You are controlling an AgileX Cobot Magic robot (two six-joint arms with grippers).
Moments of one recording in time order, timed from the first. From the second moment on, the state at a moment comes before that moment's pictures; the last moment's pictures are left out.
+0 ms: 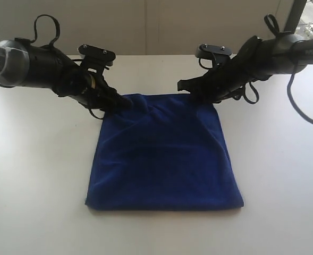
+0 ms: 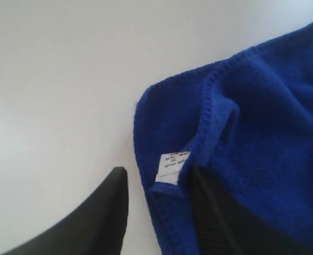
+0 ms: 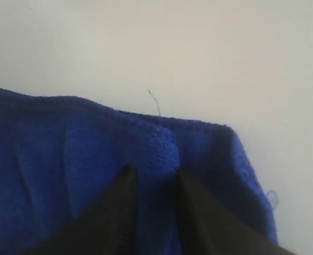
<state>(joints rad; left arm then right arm) -0.49 2.02 -1.33 0.35 0.26 -0.37 0.09 2.23 -1.56 0.63 0.45 -0.41</state>
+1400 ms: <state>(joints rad) -0.49 2.06 -1.33 0.33 0.31 -0.37 0.12 2.16 -1.57 0.11 0.46 -0.37</state>
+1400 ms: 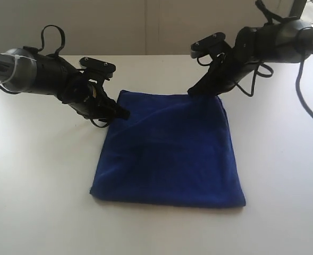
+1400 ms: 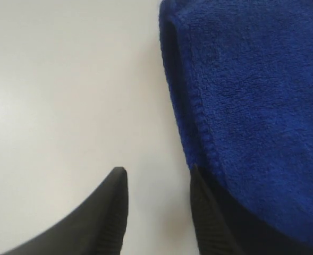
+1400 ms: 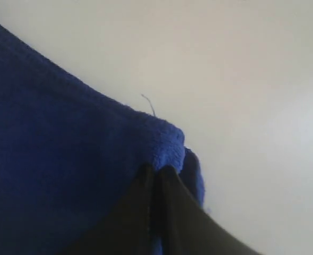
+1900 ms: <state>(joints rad) -0.49 2.06 -1.33 0.33 0.31 -0.37 0.25 2.21 -1.57 0.25 0.47 -0.37</state>
